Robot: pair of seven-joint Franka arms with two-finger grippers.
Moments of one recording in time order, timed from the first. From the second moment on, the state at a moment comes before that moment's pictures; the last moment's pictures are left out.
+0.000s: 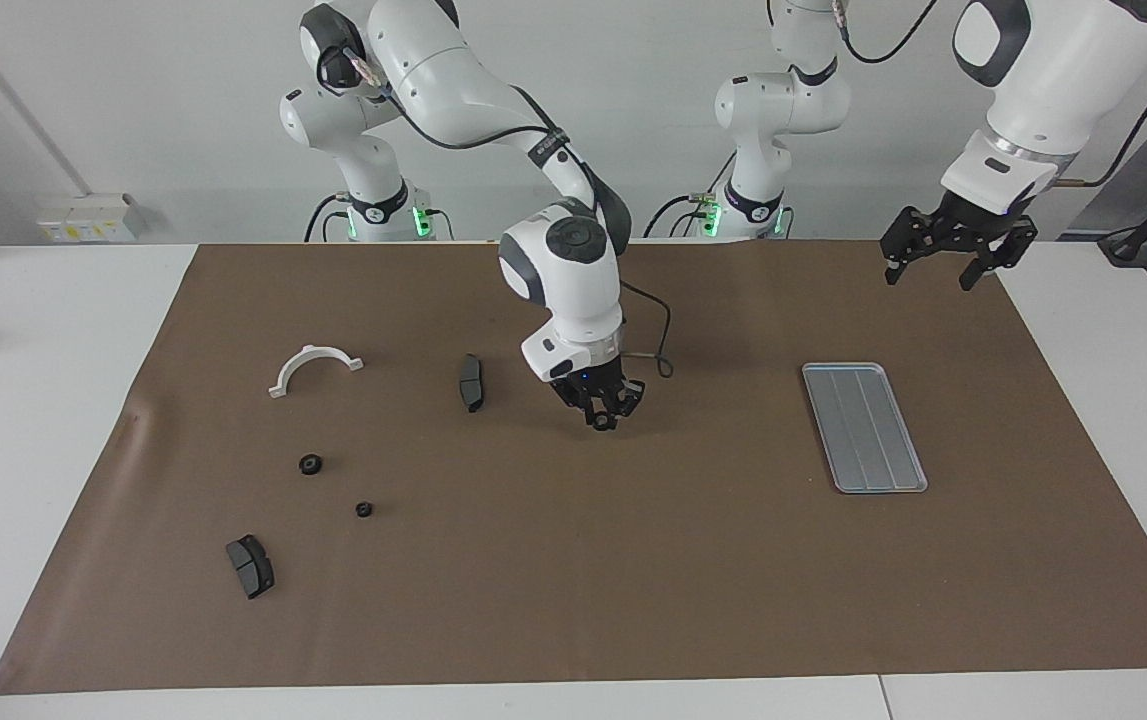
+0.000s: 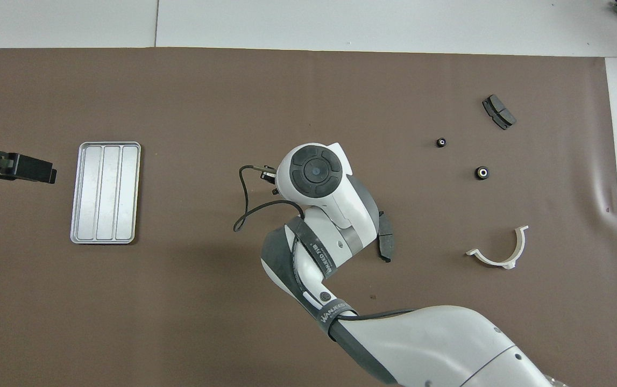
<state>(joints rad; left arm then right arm) -0.09 -0.04 0.02 -1.66 -0.01 1.66 0.14 0.63 0.56 0.00 -1.58 0.03 2.31 0.95</state>
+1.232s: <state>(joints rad) -0.14 -0.04 0.03 -1.66 -0.01 1.69 0.14 0.54 0.49 -0.03 -1.60 -0.09 2.26 0.80</state>
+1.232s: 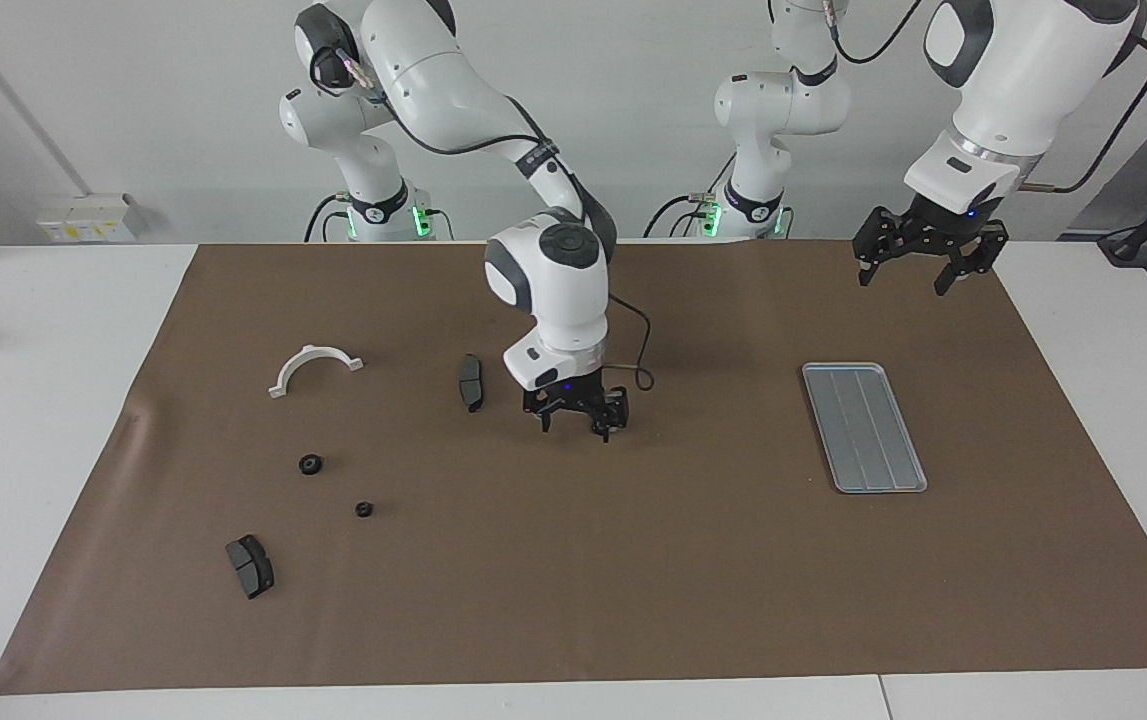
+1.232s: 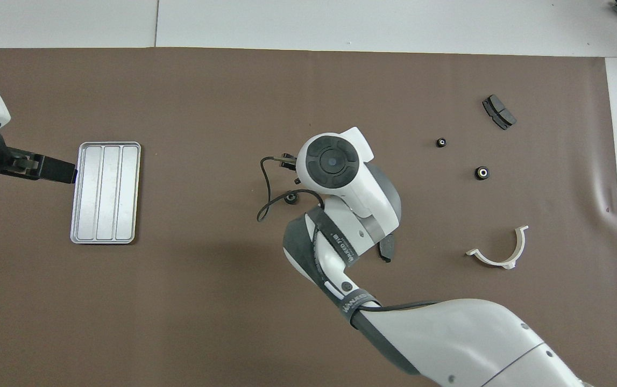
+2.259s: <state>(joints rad) -0.43 0.18 0.00 -1.72 -0.01 2.09 -0.08 0.04 0.37 -0.03 -1.91 -0.06 2.31 -0.39</state>
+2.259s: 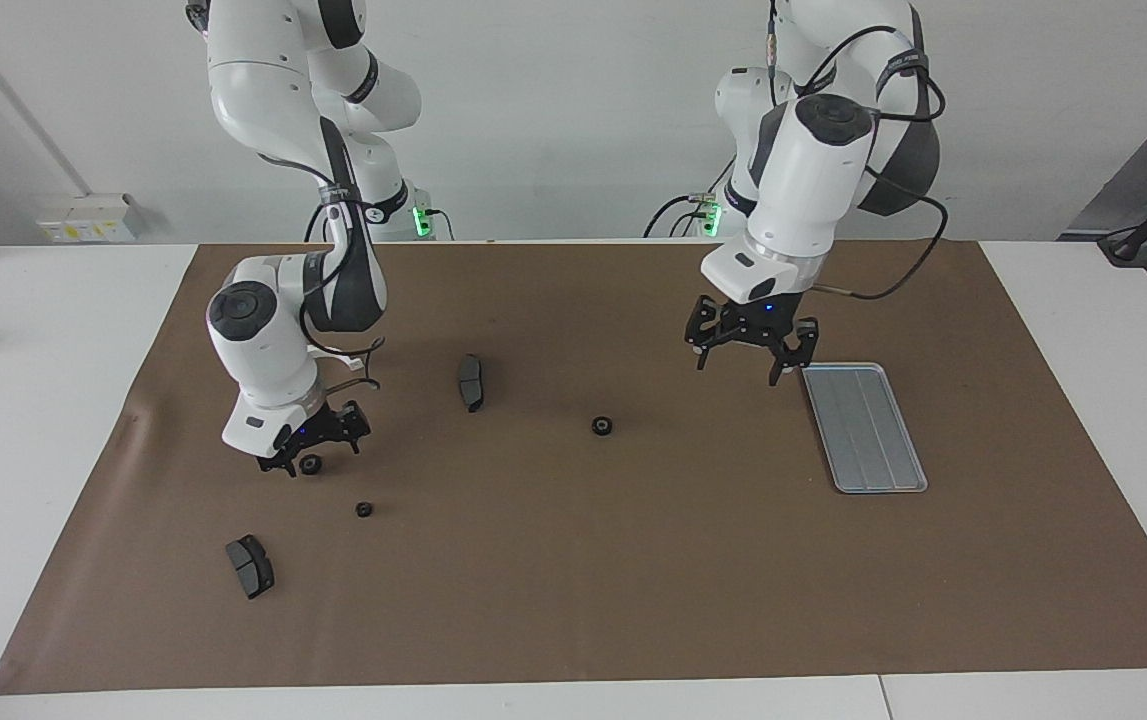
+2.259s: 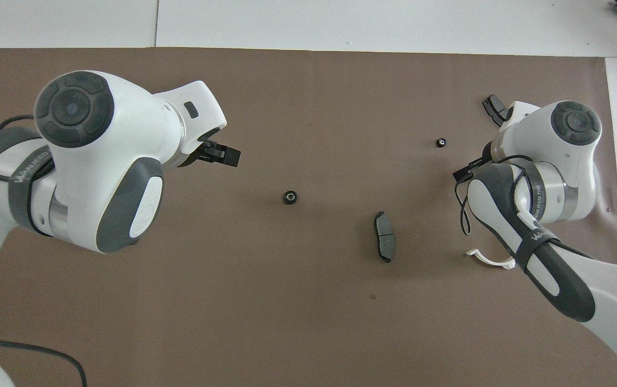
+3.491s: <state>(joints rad) -0.63 0.49 0.00 -1.75 -0.08 2.31 -0.43 -0.01 0.36 -0.02 -1.99 0.03 2.42 -0.48</state>
